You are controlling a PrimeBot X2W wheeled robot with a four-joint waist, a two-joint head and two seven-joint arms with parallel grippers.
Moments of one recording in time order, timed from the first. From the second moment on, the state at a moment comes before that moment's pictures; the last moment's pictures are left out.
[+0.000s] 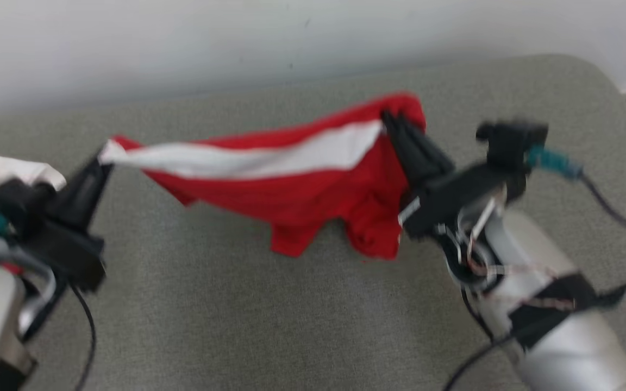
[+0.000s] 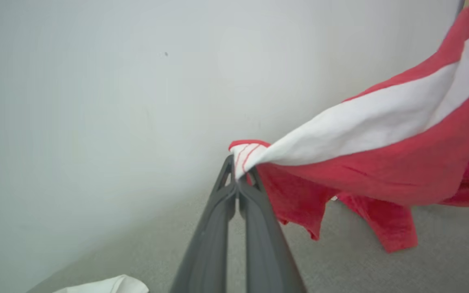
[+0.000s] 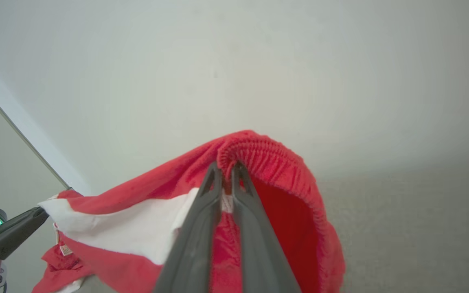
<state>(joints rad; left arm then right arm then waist) -0.63 0.52 -0.35 0.16 -0.33 -0.13 -0.09 -0.72 -0.21 0.62 0.31 0.74 0.13 -0.06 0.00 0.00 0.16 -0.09</state>
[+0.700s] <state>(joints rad) -1.52 0.60 -0.61 0.55 -0.48 -0.13 -0.10 -1.64 -0.08 0.57 0.92 0.91 0.13 -0.13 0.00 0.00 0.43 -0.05</state>
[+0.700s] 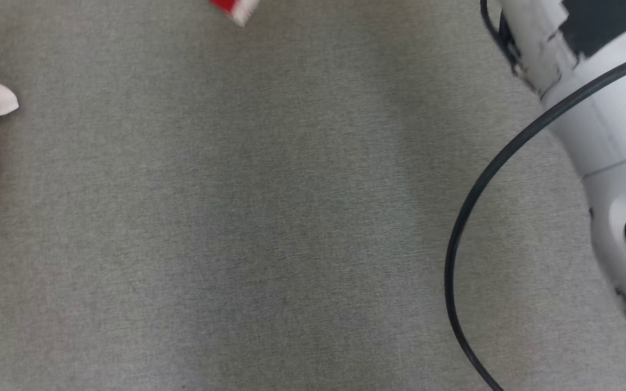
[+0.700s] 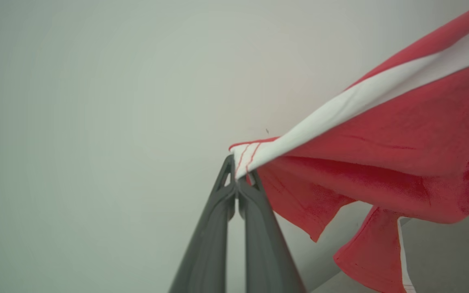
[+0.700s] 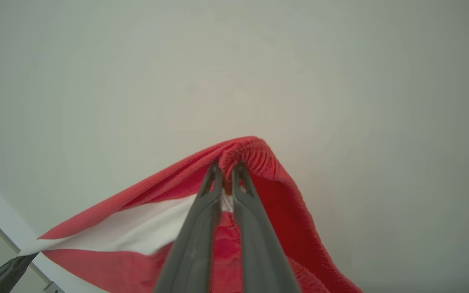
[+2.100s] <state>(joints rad) -0.60 0.66 -0.48 0.01 -0.53 0.14 -0.26 -0.90 -0.34 0.95 0.42 1.20 0.13 -0.26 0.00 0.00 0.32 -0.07</state>
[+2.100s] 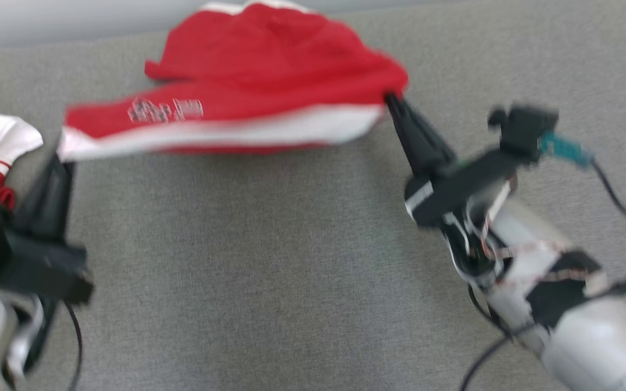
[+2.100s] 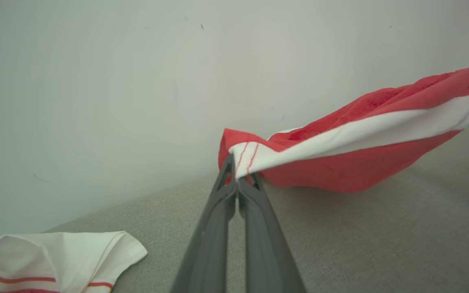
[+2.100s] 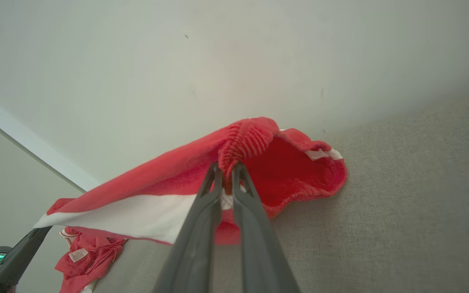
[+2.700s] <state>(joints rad) -0.08 0.46 -0.39 -0.12 -0.50 0.23 -0.26 -0.45 -0.49 0.91 0.23 1.18 0.13 -0.25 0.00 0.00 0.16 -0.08</state>
